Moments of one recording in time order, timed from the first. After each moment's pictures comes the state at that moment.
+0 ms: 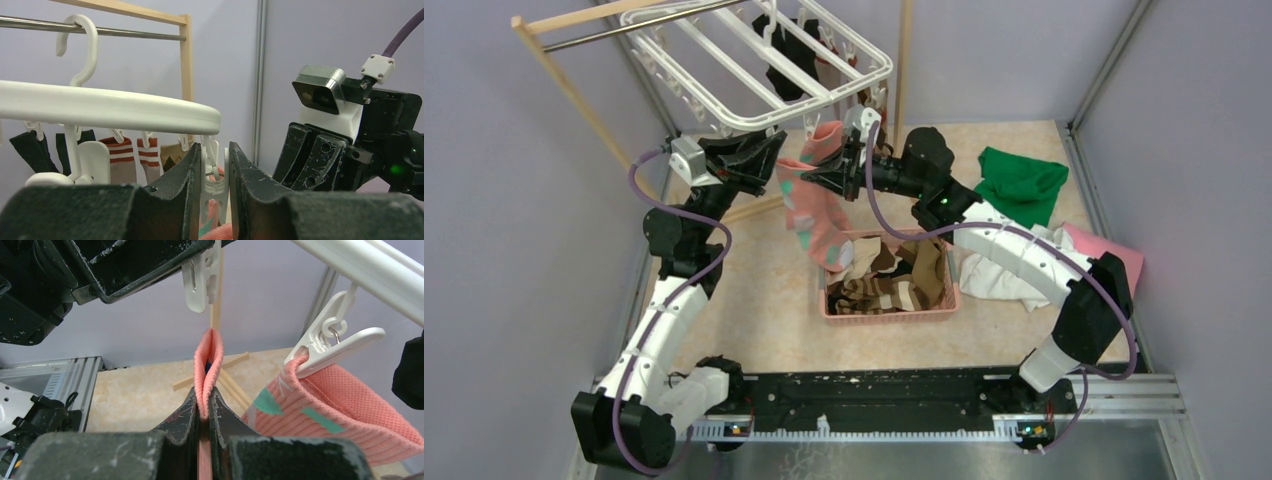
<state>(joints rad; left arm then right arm) -0.19 0.99 0.87 0.84 0.51 -0.38 0.78 1.59 1.42 0.33 -0.60 0.01</state>
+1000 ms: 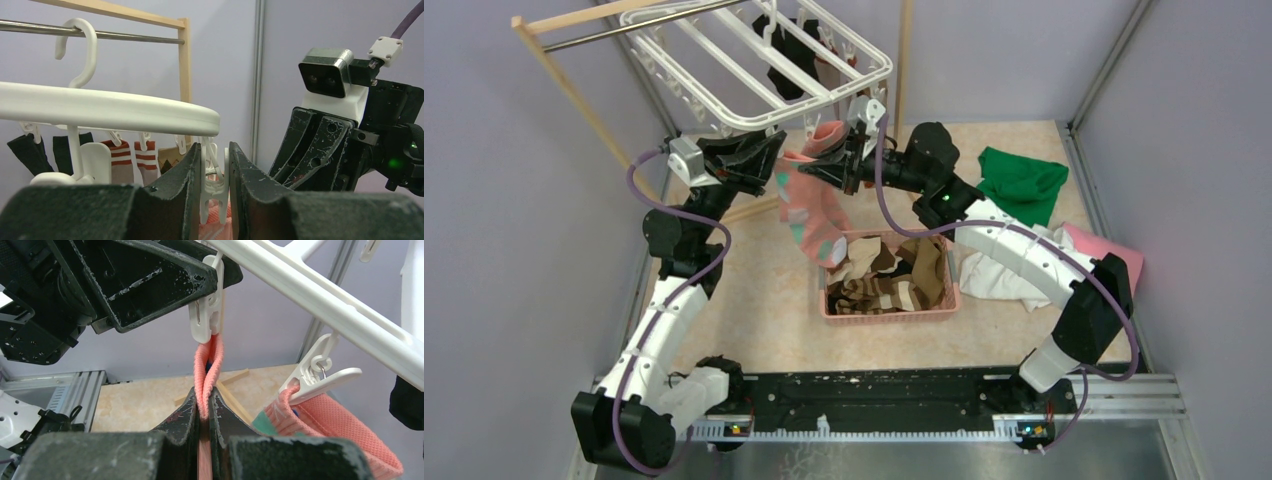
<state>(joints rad) -0.19 0.99 0.87 0.85 0.51 -0.39 0.78 1.59 1.46 0.37 -0.61 0.05</state>
